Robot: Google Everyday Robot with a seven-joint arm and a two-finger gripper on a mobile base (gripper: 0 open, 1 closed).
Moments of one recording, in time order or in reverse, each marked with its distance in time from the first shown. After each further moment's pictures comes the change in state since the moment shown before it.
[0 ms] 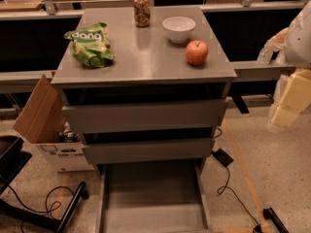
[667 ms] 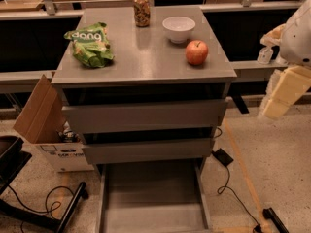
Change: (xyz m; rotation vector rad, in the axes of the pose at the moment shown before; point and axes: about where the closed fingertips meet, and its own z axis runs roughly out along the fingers) arm -0.007 -0.018 0.008 0.038 -0.064 0.006
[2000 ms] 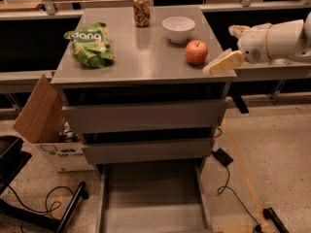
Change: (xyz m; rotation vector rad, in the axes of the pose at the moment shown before) arm -0.056 -0.180 0.132 0.149 -0.733 0.243
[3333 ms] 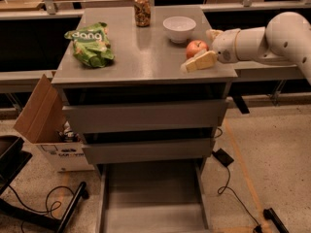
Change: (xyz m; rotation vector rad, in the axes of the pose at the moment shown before) arm -0.001 -0.010 0.082 -0.041 -0.069 0.058
